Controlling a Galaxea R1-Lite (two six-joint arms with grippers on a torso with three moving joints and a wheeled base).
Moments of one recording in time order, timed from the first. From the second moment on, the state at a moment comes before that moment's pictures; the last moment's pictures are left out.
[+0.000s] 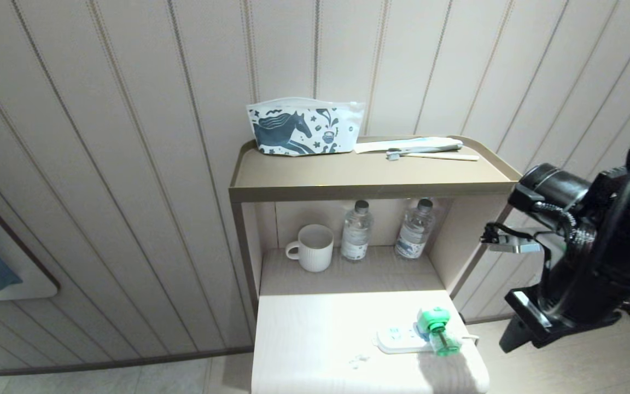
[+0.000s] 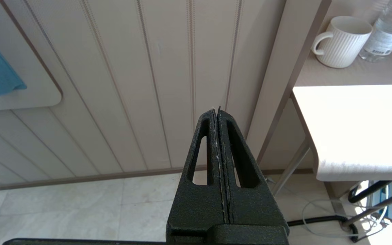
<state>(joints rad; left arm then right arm) 0.00 0.00 -0.06 0.17 -0.01 0.02 0.29 1.67 -1.38 1.12 0.10 0.15</state>
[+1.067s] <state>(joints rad) 0.00 0.00 -0.06 0.17 -0.01 0.02 0.32 1.82 -1.34 0.90 0.02 0.17</state>
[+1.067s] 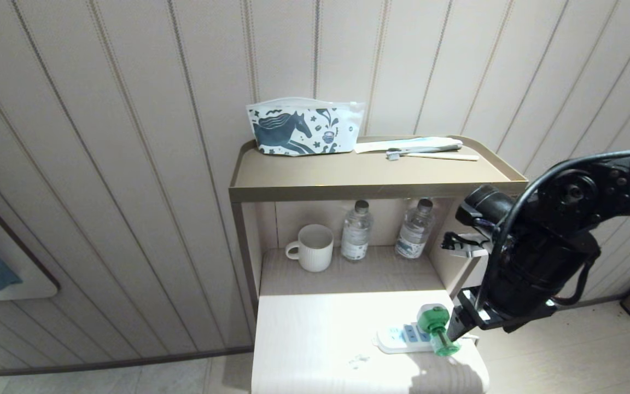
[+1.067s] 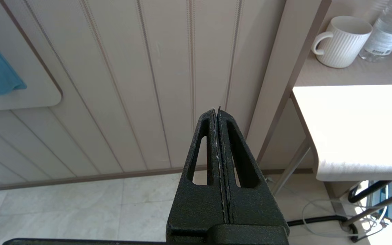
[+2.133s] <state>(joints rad) 0.00 0.00 -0.06 0.17 -0.01 0.02 0.30 2.12 -1.37 0.63 0.00 0.22</state>
